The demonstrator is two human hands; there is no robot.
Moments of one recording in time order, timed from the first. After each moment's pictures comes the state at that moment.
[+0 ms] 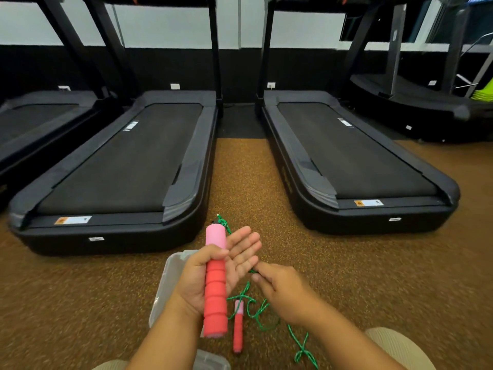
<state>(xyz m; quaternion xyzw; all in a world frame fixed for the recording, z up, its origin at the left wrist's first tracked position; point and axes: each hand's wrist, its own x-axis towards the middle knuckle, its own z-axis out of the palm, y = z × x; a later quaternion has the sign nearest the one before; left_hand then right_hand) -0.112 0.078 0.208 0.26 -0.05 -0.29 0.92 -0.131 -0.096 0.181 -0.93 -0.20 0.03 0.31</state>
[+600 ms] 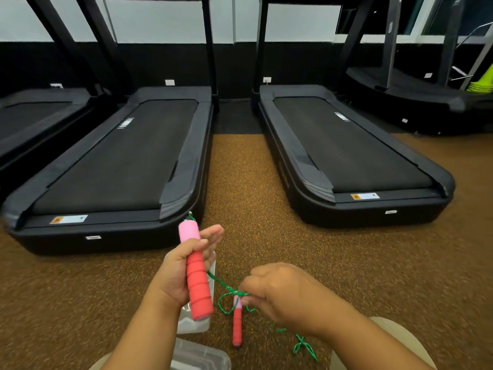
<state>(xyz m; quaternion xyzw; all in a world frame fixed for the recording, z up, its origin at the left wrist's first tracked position) -0.101 0.114 0.189 0.45 0.02 -0.17 0.87 -0.158 -0.097 0.231 -0.91 -0.39 -0.01 0.14</state>
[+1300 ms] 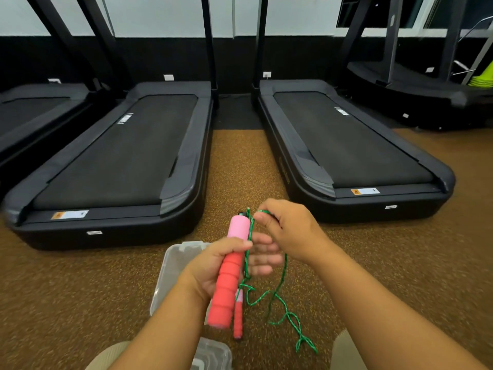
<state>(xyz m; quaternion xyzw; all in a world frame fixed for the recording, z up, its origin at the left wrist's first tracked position) -0.109 0.063 0.205 0.42 -0.09 -0.35 0.83 -0.087 -0.110 0.236 -0.91 -0.21 -0.13 0.33</state>
